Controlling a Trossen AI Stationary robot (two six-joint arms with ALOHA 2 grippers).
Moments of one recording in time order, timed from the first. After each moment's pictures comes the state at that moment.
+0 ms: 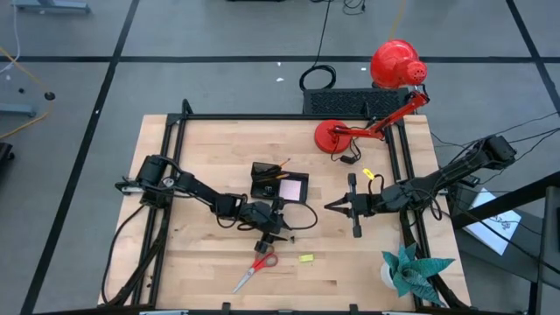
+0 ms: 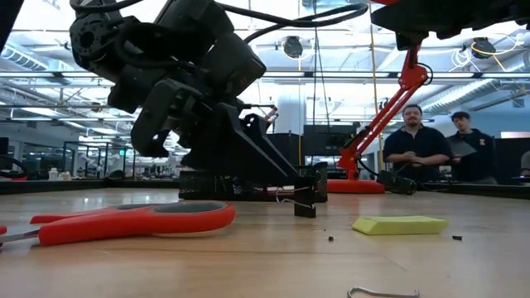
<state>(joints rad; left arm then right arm) -0.21 1.95 0.85 0.55 0.13 0.15 0.41 0.96 0.41 0.39 0.36 -0.11</state>
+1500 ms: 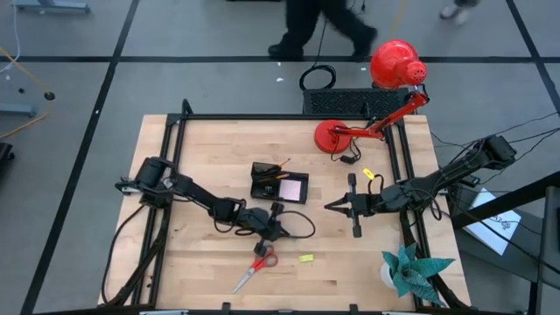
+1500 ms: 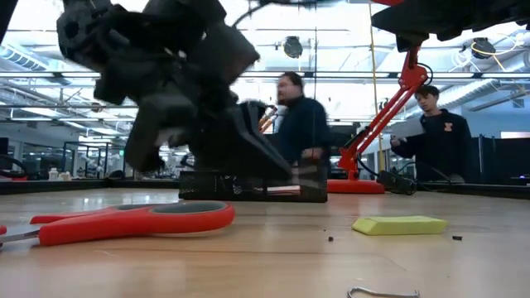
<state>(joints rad) -0.27 1.95 0.85 0.56 0.00 0.29 0.41 0.97 0.41 0.38 0.37 -0.11</state>
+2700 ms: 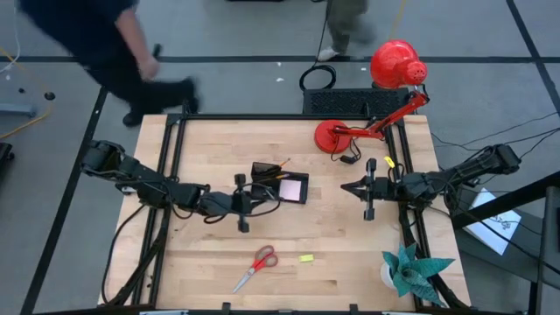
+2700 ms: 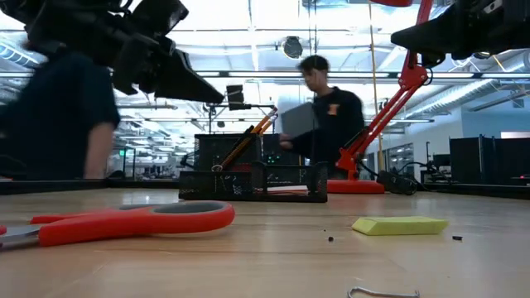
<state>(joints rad) -0.28 1.41 0.56 0.41 -0.45 0.19 0.31 0.56 0.20 0.34 0.42 -0.12</state>
